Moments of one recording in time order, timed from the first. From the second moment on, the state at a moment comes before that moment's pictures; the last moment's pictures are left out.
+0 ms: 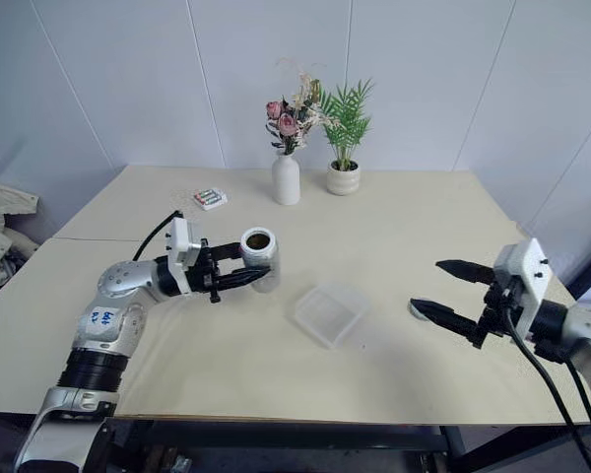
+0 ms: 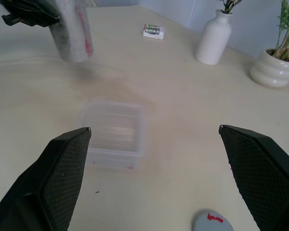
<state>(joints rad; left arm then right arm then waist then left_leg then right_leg) -0.78 0.48 0.04 0.30 -0.37 0.06 -1.08 -0.16 -0.89 -0.46 -0.34 0.69 0.49 0.97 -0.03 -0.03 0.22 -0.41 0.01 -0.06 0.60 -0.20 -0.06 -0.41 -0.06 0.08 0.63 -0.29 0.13</state>
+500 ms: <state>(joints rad) -1.00 0.39 -0.05 0.64 -0.12 -0.22 -0.93 -0.09 -0.87 -0.47 -0.46 0.71 0.50 0.90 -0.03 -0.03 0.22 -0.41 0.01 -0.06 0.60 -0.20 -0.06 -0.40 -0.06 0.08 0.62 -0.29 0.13</state>
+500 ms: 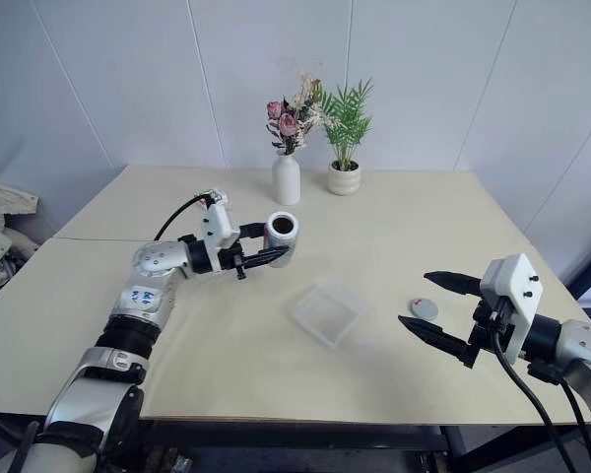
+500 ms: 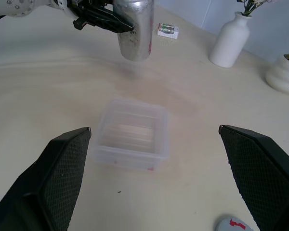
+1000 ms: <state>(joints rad) -1.07 0.34 -0.18 0.83 0.13 -0.42 -0.74 -0.06 -0.80 -0.45 -0.48 0.70 0.50 0.84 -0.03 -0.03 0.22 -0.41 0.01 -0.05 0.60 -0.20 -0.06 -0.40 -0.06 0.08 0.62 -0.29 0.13</state>
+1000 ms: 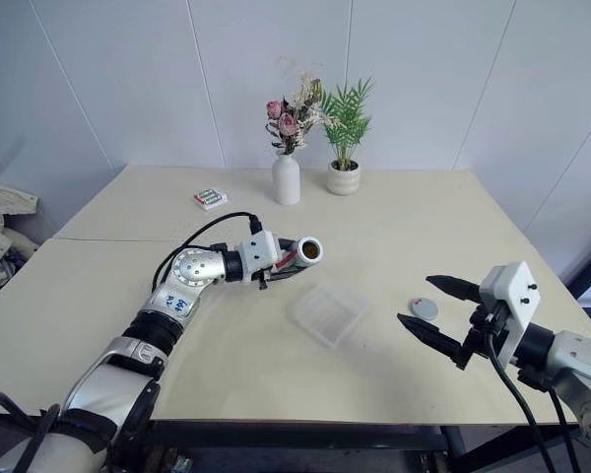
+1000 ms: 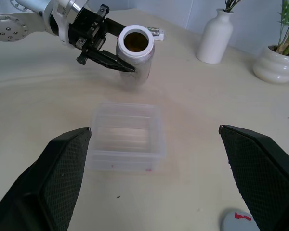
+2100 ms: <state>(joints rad) -1.72 0.30 -1.15 1.15 1.55 -0.60 0.96 -0.15 -0.64 -0.31 -0.44 0.67 0.44 0.73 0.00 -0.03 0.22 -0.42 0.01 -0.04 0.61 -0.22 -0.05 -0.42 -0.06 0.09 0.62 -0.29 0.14</state>
